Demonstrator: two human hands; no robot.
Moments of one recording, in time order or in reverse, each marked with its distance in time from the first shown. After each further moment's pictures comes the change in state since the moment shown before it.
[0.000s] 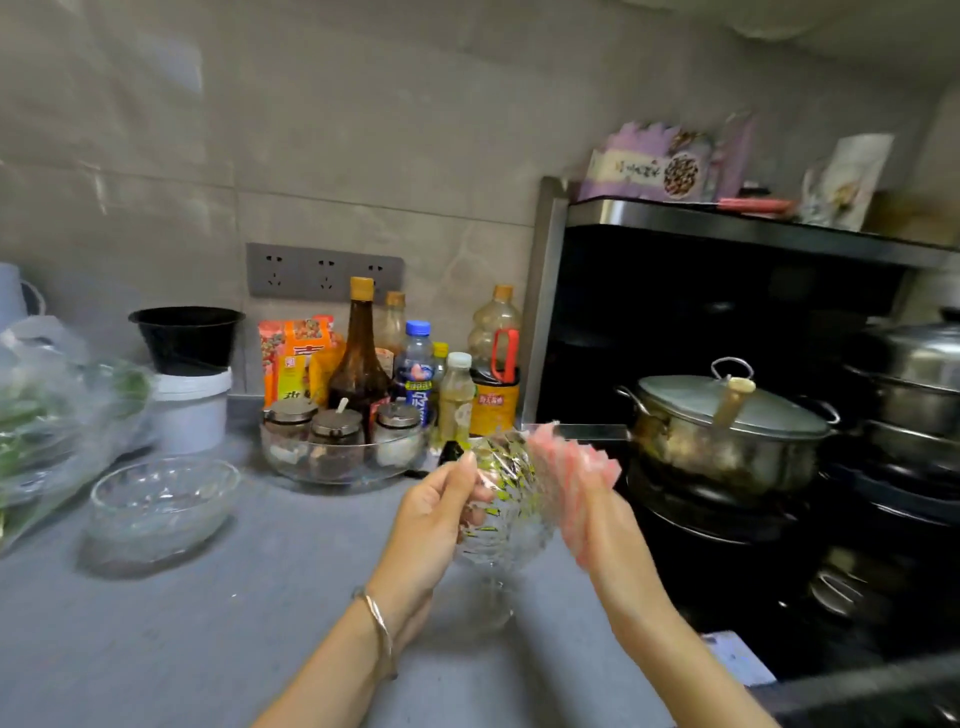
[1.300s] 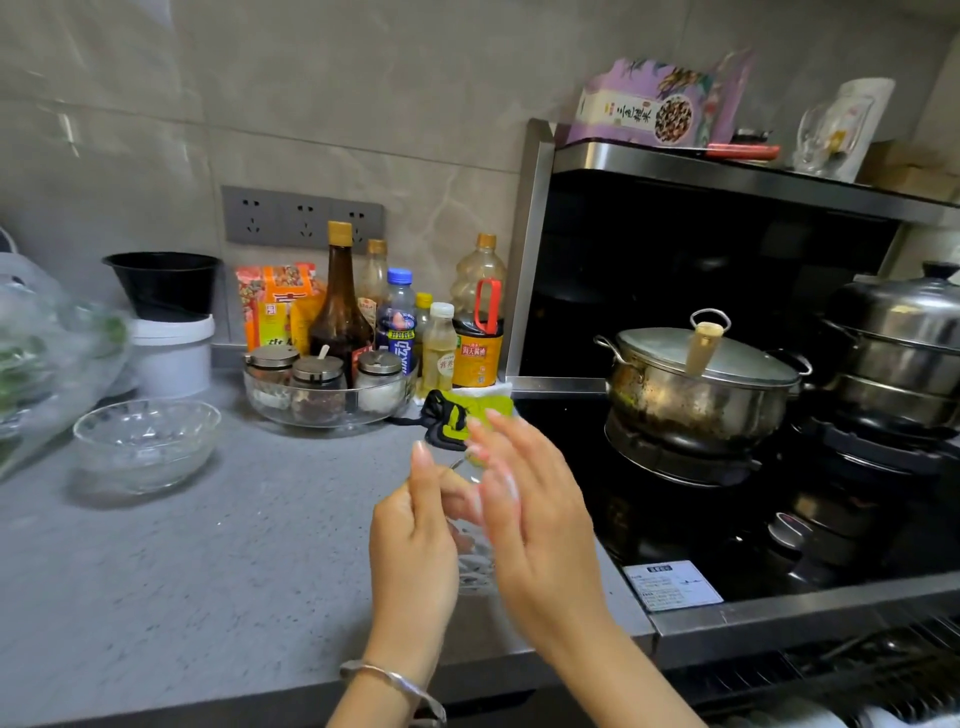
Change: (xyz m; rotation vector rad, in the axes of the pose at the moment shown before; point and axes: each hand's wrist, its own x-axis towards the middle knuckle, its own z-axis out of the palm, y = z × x) left_hand -0.079 0.002 0.030 0.071 0.268 0.110; right_hand -0.082 0.006 0.017 -0.752 0.069 -0.732
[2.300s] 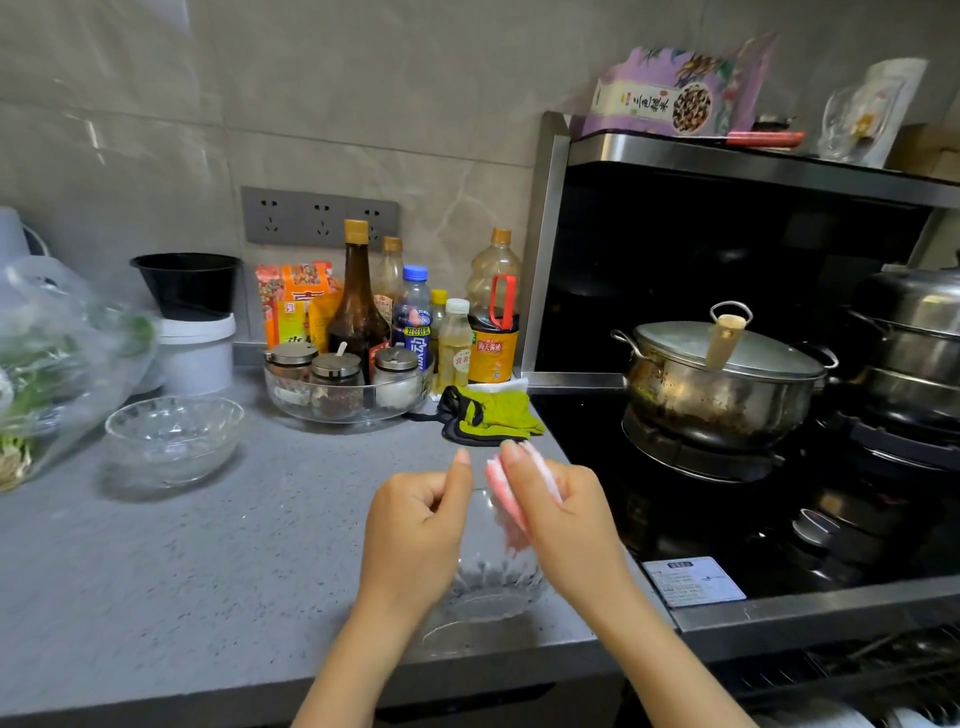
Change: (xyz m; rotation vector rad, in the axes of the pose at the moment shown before) left_hand 0.020 -0.009 -0.028 0.385 -0.160 0.267; right_hand 0.012 -0.001 -0.007 0.467 -0.110 0.396
